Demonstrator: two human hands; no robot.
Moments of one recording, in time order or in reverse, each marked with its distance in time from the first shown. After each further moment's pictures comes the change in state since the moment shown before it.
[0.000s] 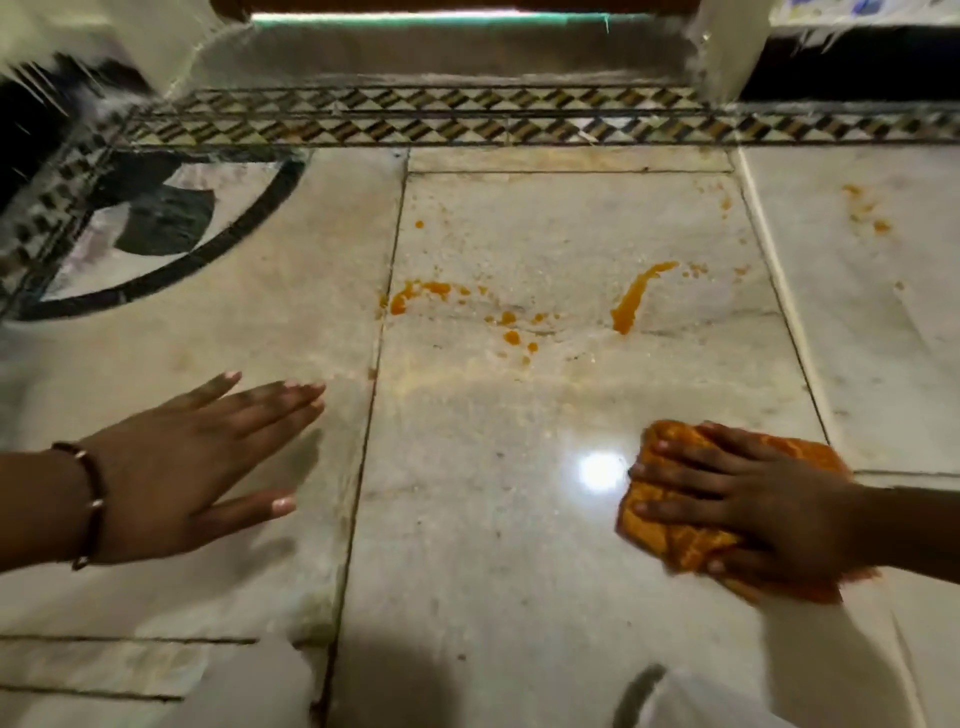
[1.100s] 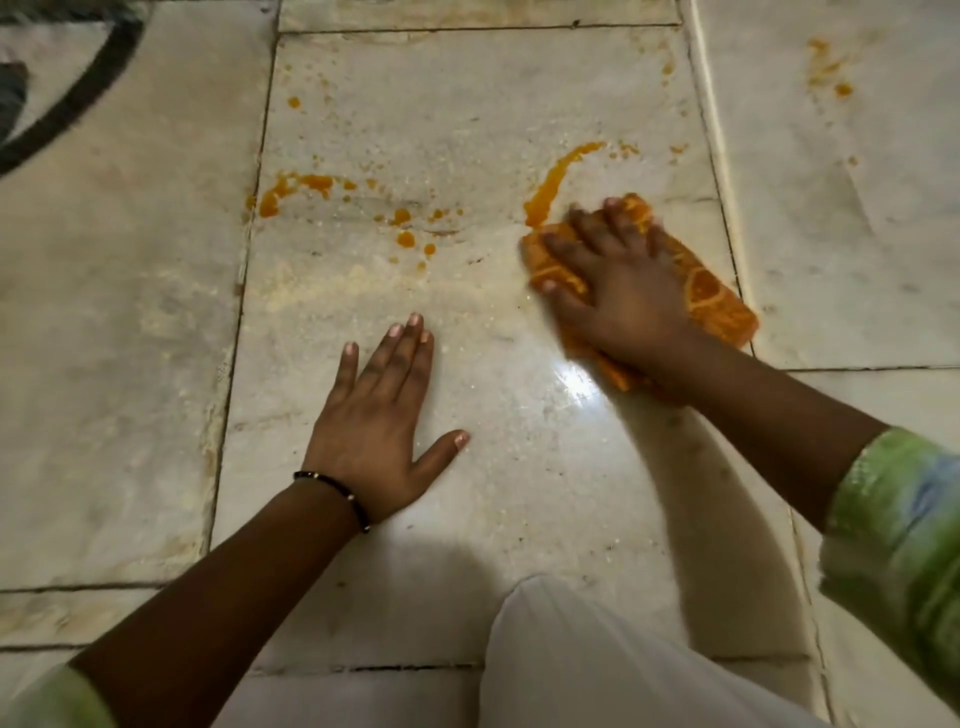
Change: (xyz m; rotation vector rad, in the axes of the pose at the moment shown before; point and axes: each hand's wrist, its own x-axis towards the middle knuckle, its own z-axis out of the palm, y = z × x) left_hand 0.142 0.189 0.053 -0.363 0.204 -0.295; right_hand 0.080 0.043 0.008 0.469 0.310 0.764
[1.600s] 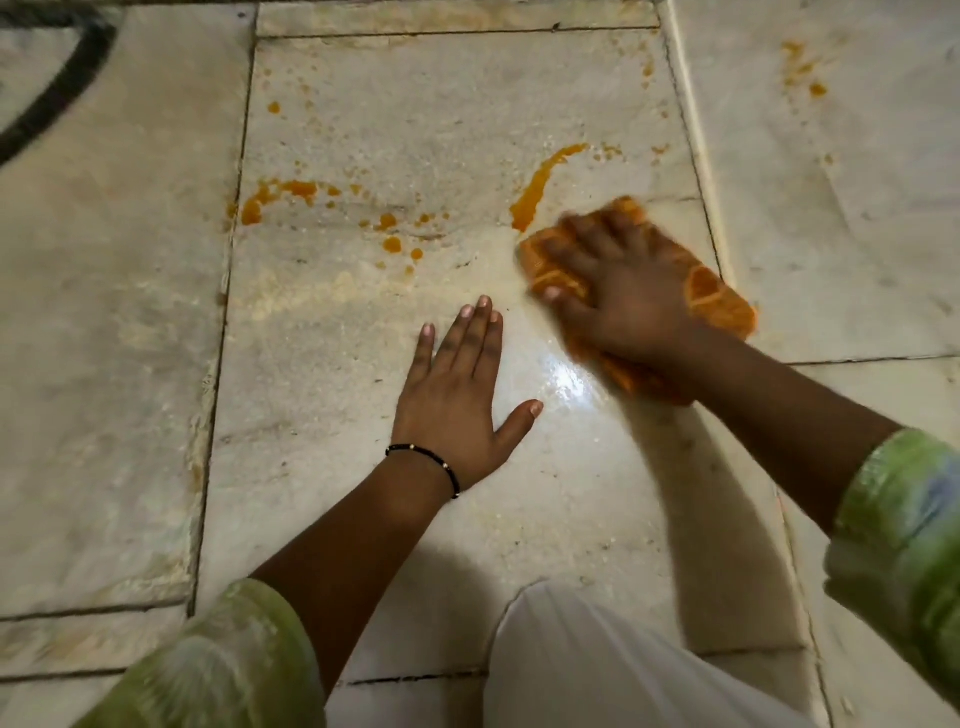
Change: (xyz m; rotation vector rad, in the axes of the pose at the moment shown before) left_hand 0.046 0.052 0.017 -0.050 0.059 0.016; right_hand -0.004 0.007 -0.011 -0.044 -0.083 0.033
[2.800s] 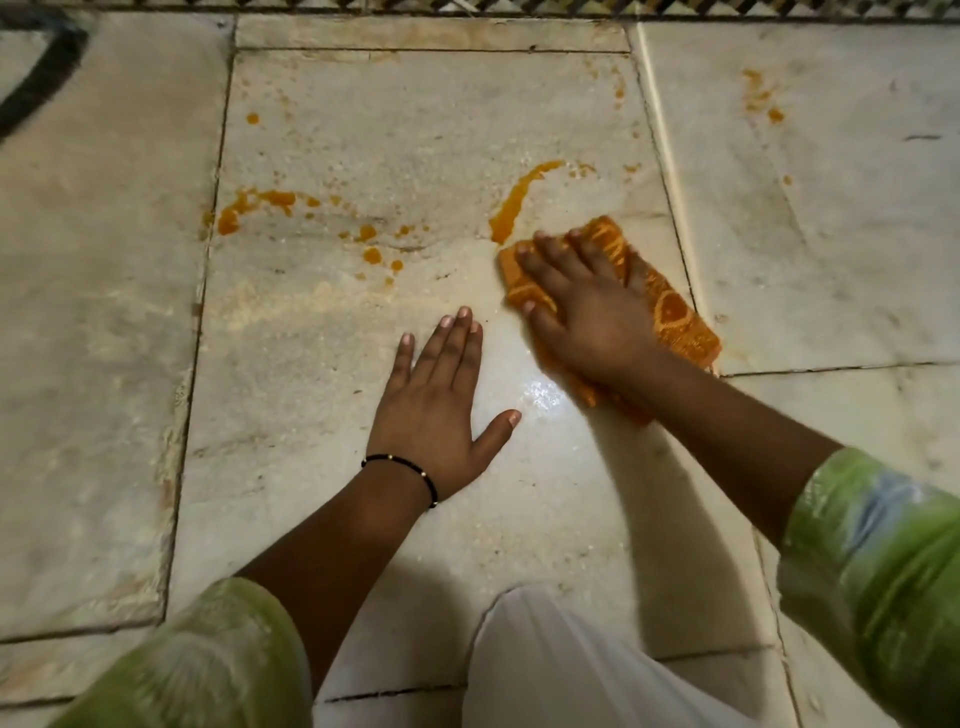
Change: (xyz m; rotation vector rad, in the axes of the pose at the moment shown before) left_hand 0.000 -0.002 0.004 0.015 0.021 0.018; right_hand -0.005 -0.007 0.011 0.009 0.048 0.032
